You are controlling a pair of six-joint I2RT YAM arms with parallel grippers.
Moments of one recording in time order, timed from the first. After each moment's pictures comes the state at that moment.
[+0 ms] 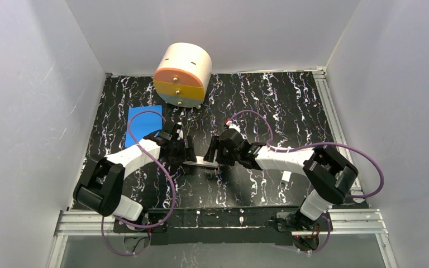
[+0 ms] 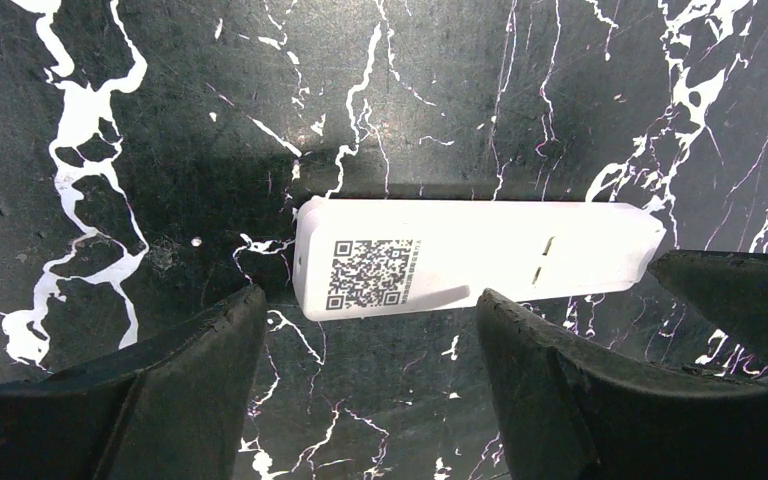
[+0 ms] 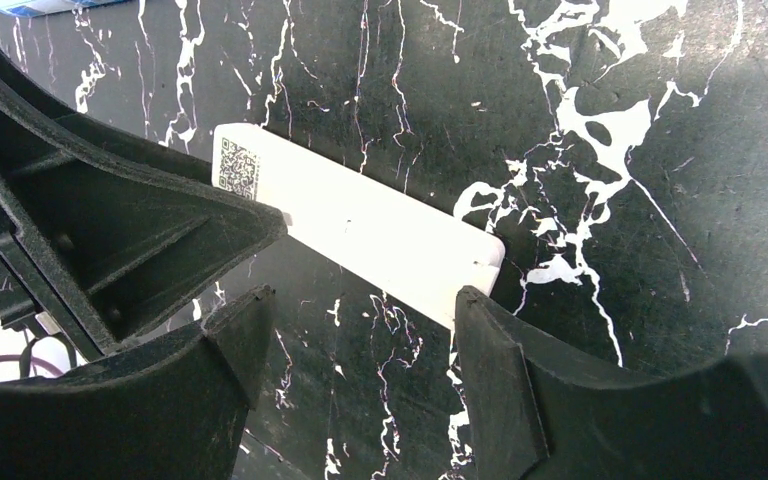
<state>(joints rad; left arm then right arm) -0.46 1.45 0.75 -0.41 0.13 -0.57 0.95 1.61 0.86 0.00 0.03 0.94</state>
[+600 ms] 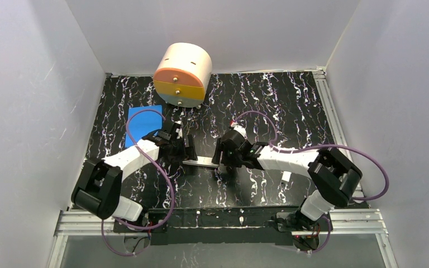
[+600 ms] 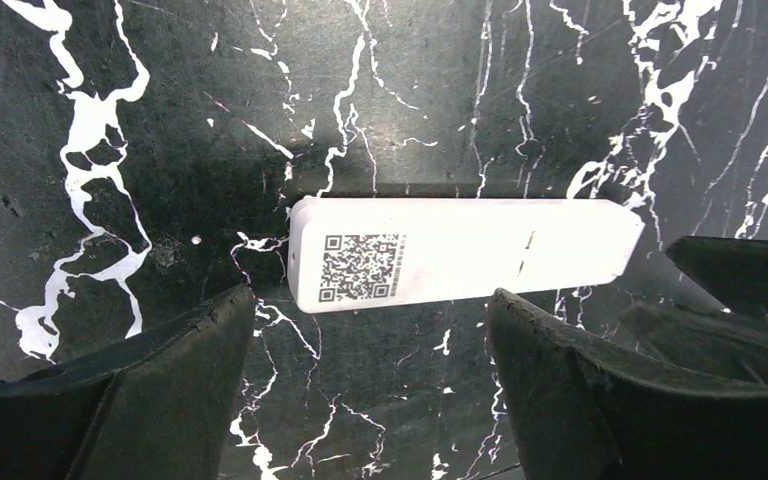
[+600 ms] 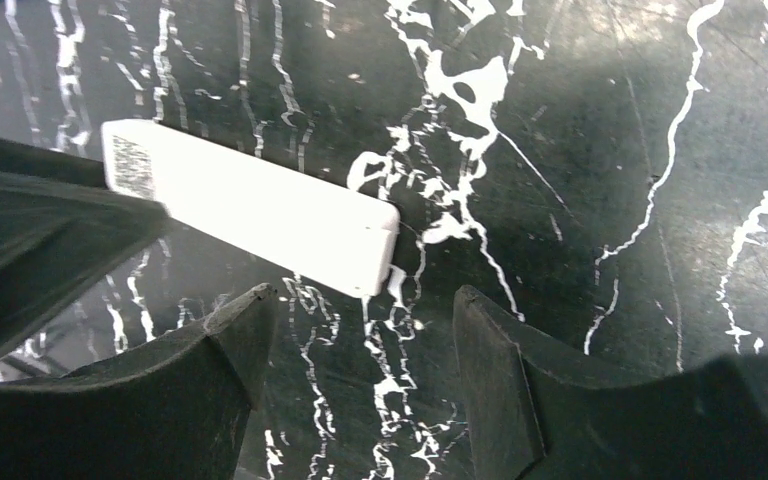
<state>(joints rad) -0.46 1.43 0.75 -0.42 0.13 -0.56 0.95 1.57 0.86 -0.15 0.12 0.93</state>
